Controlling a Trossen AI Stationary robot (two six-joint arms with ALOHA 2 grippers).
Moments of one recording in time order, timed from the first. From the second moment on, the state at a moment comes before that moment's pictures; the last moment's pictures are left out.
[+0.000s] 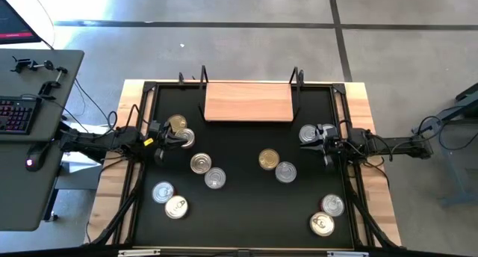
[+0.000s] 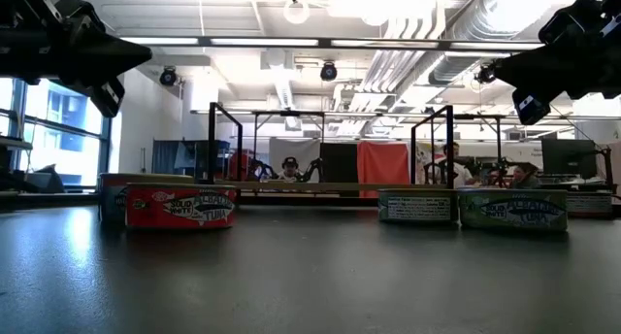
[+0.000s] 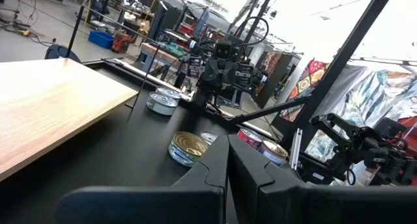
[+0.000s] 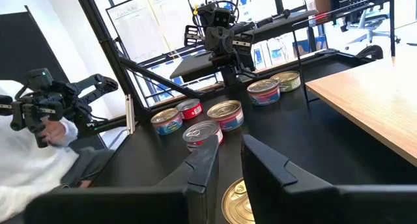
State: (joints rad) left arm -0.10 0.01 0.01 0.05 -0.17 -0.43; right arm 0.05 0.03 0.01 0.01 0.00 0.31
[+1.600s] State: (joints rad) left arm -0.58 1.10 0.44 0.04 -0.55 0.05; right arm 0.05 0.03 0.01 0.01 0.00 0.31
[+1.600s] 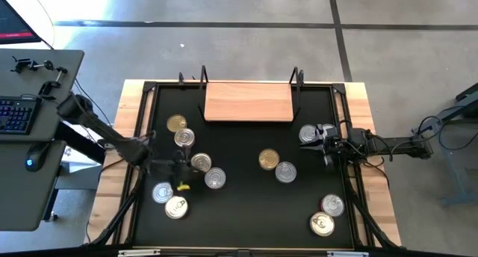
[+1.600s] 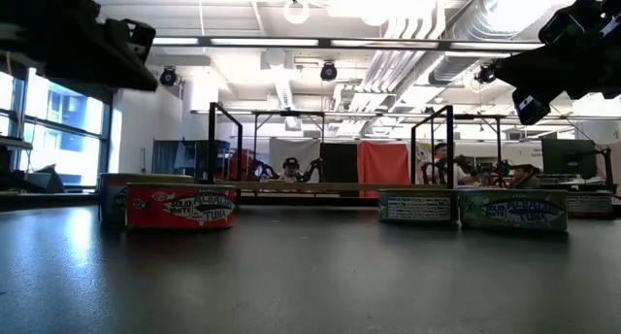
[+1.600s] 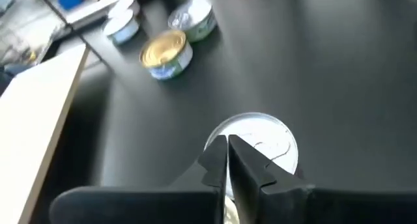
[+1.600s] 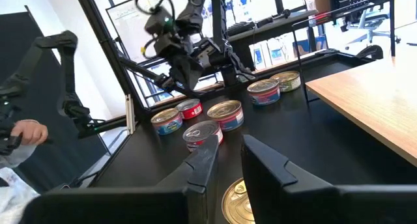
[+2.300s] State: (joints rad) left arm -0.68 1.42 0.47 0.07 -0.65 -0.02; right arm 0.05 0.03 0.01 0.01 0.00 0.31
